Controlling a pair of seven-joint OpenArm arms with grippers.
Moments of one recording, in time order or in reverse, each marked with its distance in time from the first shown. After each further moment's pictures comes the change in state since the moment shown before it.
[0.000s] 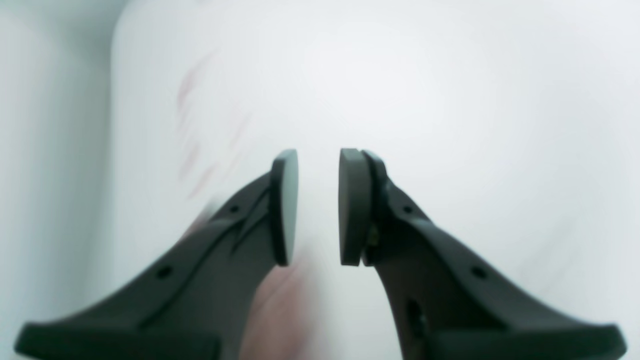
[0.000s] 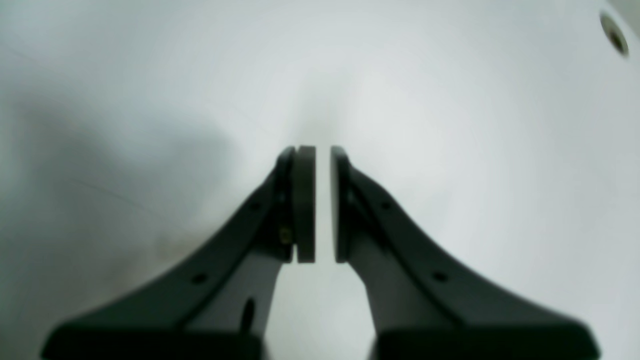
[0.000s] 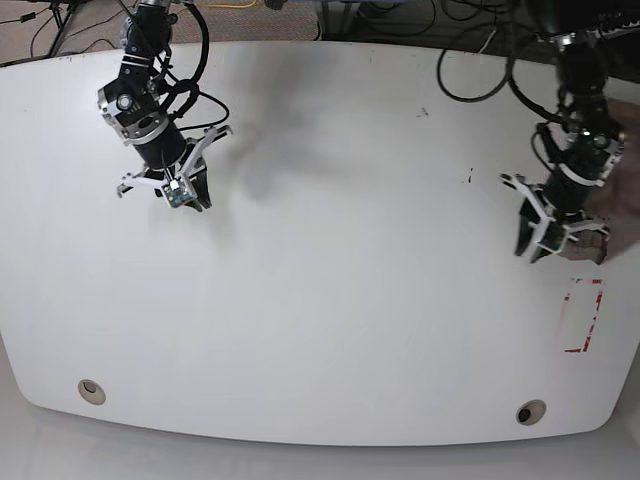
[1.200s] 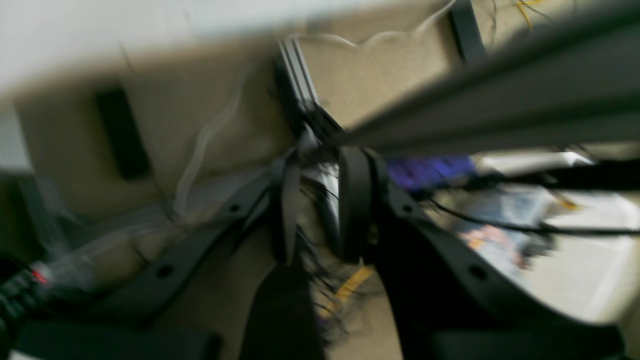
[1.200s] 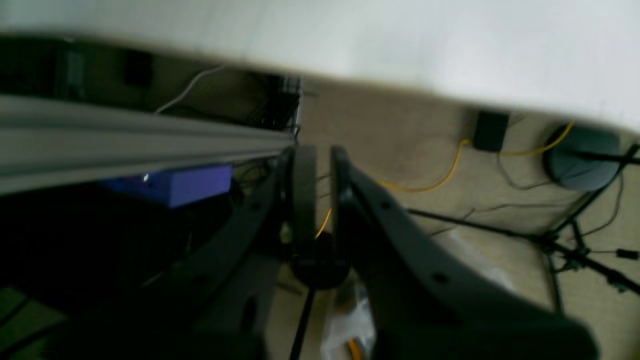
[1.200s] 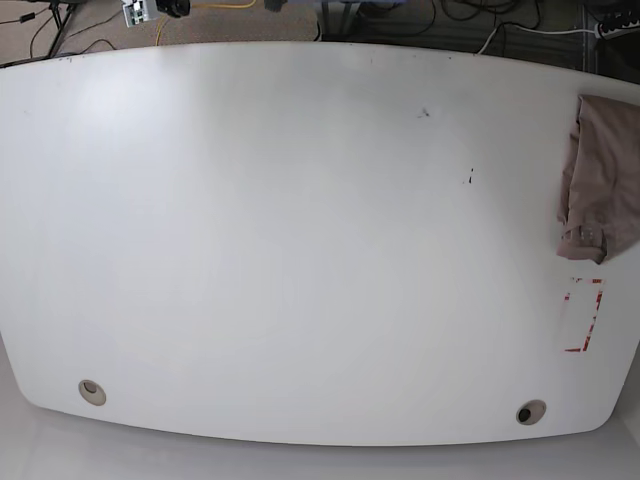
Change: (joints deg) left arm 65.1 13.5 9.7 10.8 -1.4 7.9 -18.4; right arm -48.6 -2.3 10.1 9.0 23.8 -1.2 -0.3
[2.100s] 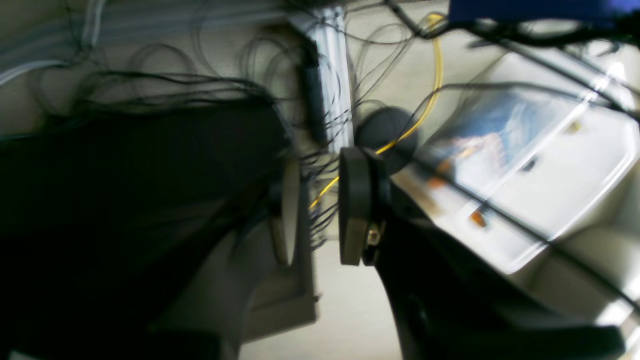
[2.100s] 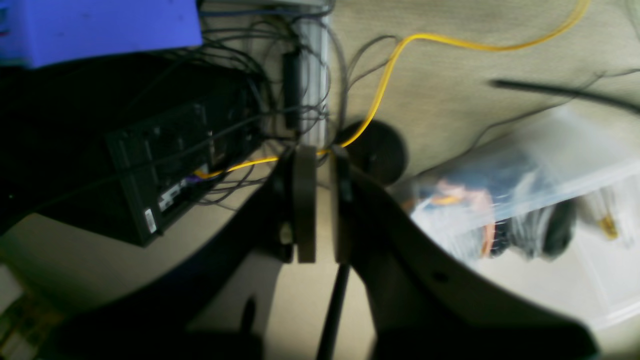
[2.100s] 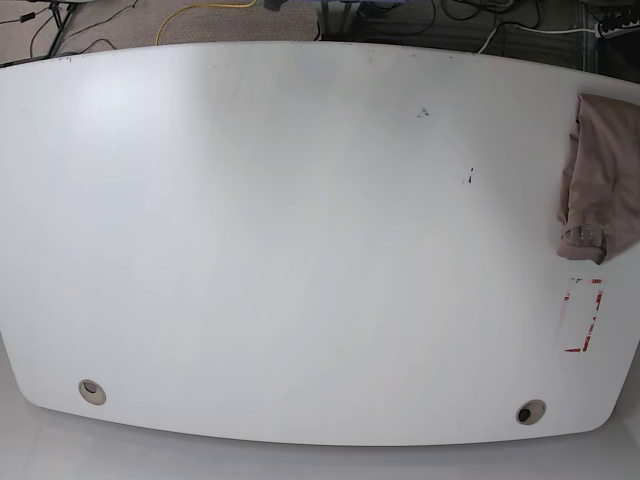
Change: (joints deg) left arm -31.4 -5.6 1.9 -58.4 0.1 1.2 0.3; right arm 20.2 -0.7 -3.8 -49.2 -23.1 -0.2 8.9
